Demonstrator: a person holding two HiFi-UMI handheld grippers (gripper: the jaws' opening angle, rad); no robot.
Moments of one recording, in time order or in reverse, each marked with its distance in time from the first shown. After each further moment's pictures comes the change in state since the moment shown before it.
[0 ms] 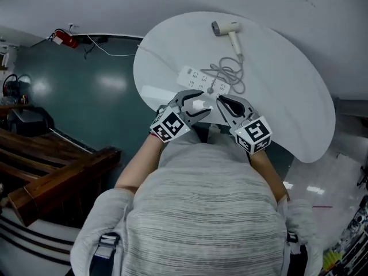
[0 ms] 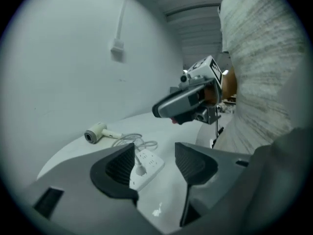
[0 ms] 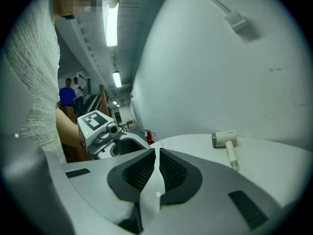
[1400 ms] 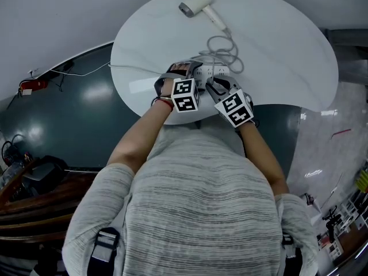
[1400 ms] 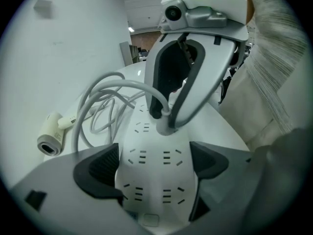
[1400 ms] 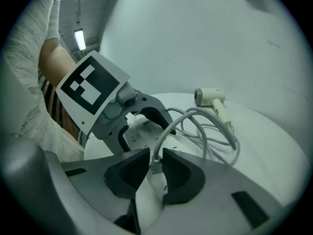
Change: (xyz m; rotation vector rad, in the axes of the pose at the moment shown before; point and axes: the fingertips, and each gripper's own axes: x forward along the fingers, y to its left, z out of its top) left arm 0.096 0.061 -0.124 0.552 0.473 -0.425; right arm 0.094 -0.056 -0.120 0.113 0.445 -0.347
